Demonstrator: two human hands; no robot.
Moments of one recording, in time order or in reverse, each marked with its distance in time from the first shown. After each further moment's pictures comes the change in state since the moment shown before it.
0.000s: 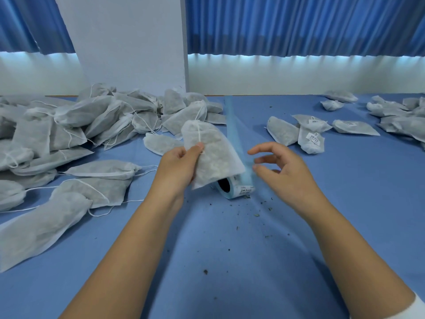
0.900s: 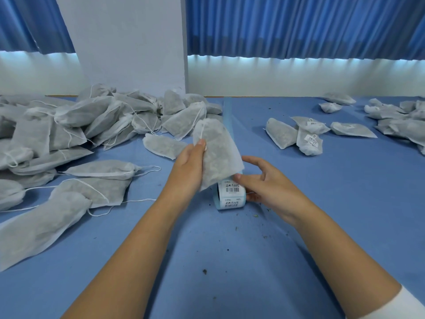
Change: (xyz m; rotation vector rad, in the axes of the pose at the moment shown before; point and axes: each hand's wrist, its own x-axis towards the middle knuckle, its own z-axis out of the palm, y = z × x) left_hand 0.002 -0.011 0.010 0.100 -0.096 0.135; right_hand 0.002 0.008 0.017 0.249 -0.246 0.409
